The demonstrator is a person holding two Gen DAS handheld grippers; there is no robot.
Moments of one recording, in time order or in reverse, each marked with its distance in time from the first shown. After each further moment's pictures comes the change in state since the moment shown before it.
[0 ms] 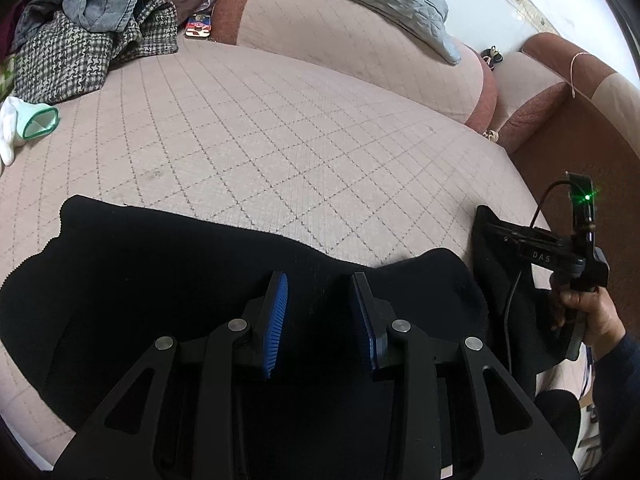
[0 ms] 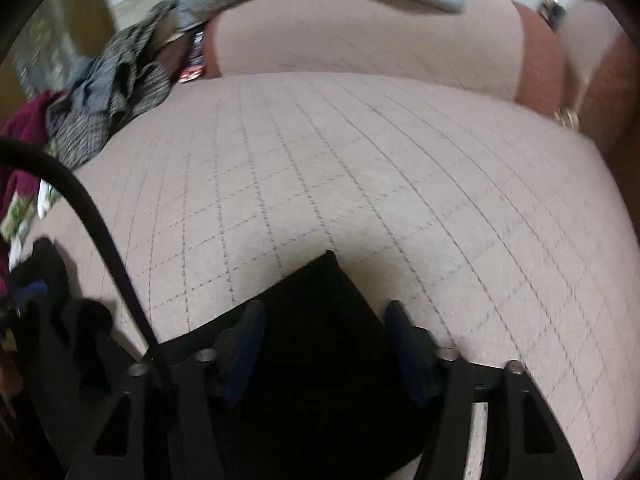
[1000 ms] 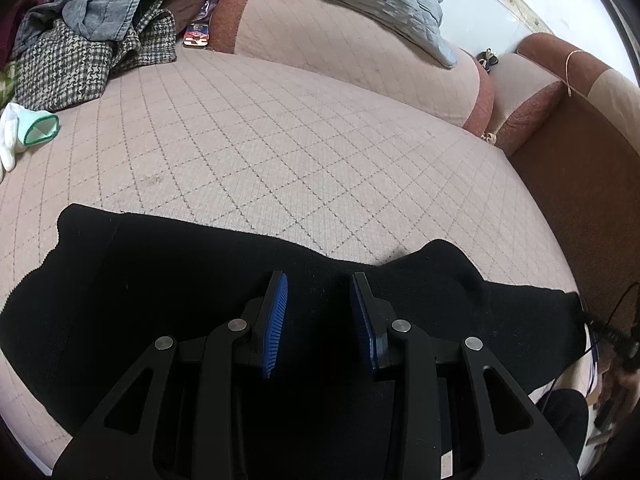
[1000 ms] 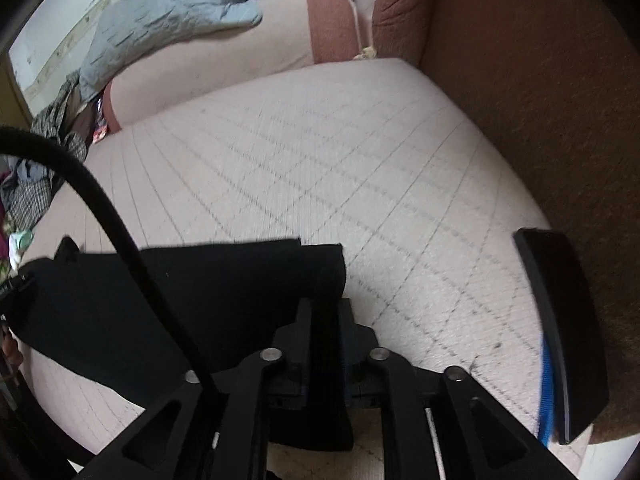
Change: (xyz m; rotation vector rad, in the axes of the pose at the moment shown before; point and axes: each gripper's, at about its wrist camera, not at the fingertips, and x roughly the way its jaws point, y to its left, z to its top) left arm -0.002 0.000 -0.002 0.018 -0.029 -0.004; right arm -0.142 -0.095 -0.163 0.394 -0.053 -0.225
